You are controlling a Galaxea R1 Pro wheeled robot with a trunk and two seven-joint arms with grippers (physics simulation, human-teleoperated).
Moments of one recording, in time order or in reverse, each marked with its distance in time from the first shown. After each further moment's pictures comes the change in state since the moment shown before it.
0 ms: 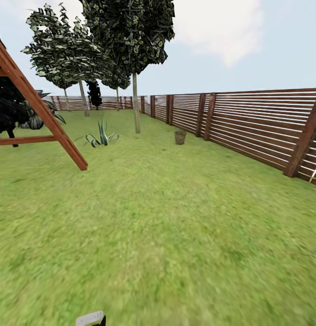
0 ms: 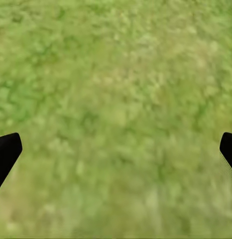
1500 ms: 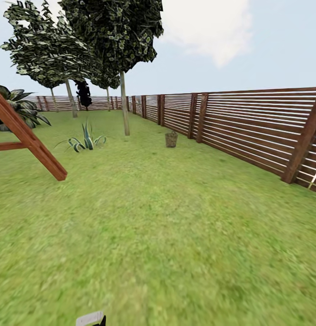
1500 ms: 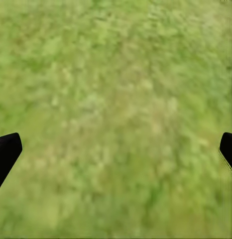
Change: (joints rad) left arm 0.000 0.000 0.000 0.000 -0.001 0.000 0.000; right arm 0.000 -0.002 -0.002 0.000 0.000 0.000 -0.001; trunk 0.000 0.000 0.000
